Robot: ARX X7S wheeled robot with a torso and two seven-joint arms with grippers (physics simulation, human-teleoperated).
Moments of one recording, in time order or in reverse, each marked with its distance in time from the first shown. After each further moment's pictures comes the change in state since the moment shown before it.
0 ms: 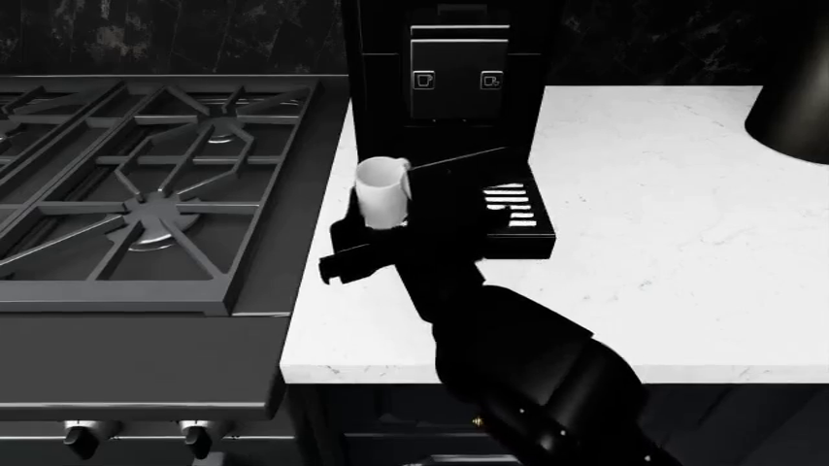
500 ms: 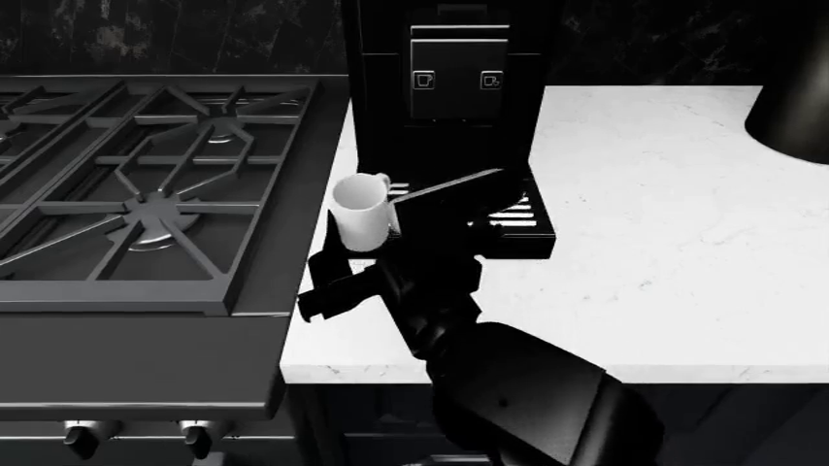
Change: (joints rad) left arm 0.003 -0.001 0.001 -0.003 0.001 0.005 0.002; right arm -0.055 0.033 -0.037 -0.183 0.058 0.040 0.051
